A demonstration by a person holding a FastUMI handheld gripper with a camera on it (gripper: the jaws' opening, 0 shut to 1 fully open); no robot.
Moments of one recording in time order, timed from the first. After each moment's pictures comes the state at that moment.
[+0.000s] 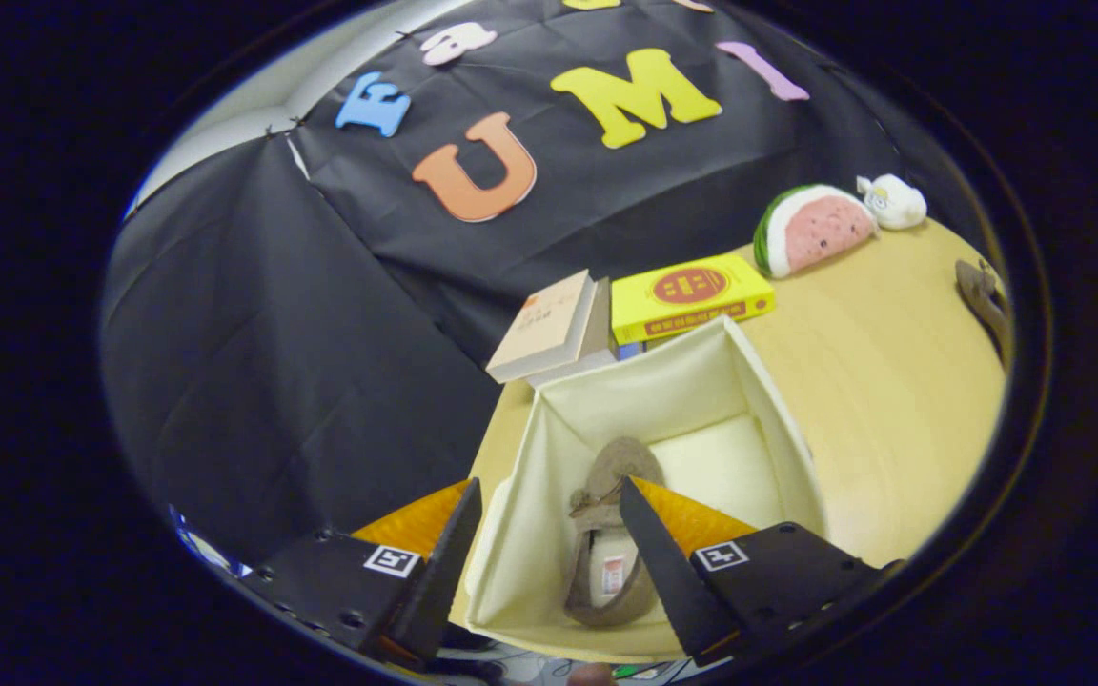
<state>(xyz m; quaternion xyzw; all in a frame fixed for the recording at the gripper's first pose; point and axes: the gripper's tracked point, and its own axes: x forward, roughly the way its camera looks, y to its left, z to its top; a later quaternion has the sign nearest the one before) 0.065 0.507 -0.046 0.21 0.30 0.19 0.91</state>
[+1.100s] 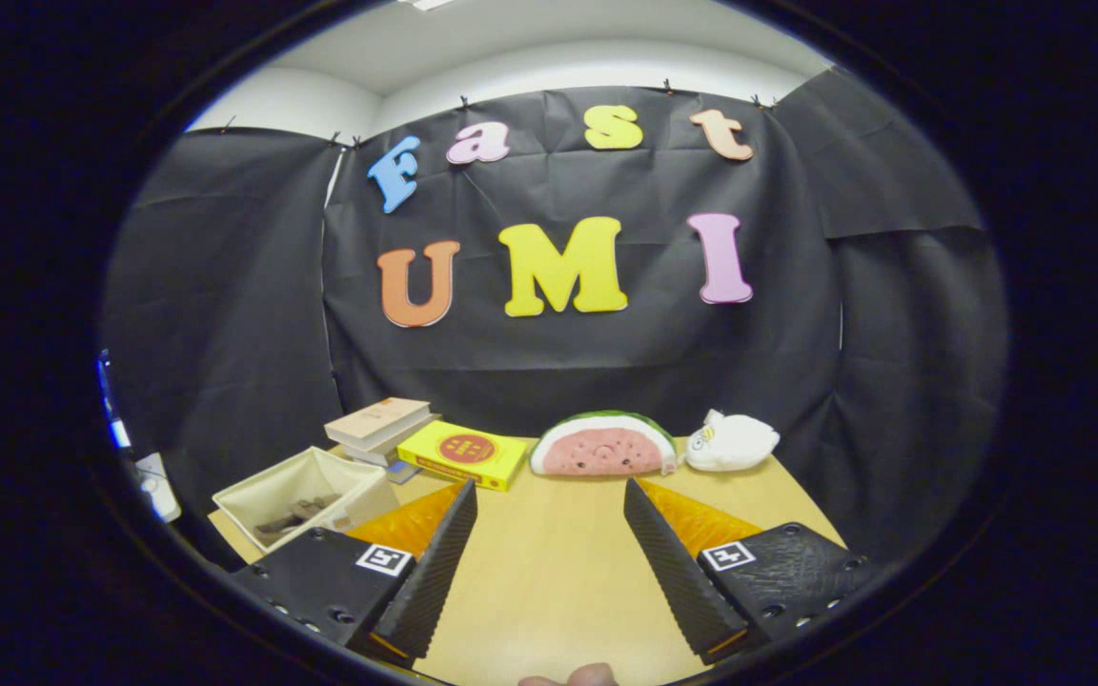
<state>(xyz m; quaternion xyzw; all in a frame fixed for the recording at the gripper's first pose) 0.081 0.065 0.026 0.03 0.14 0.09 0.99</state>
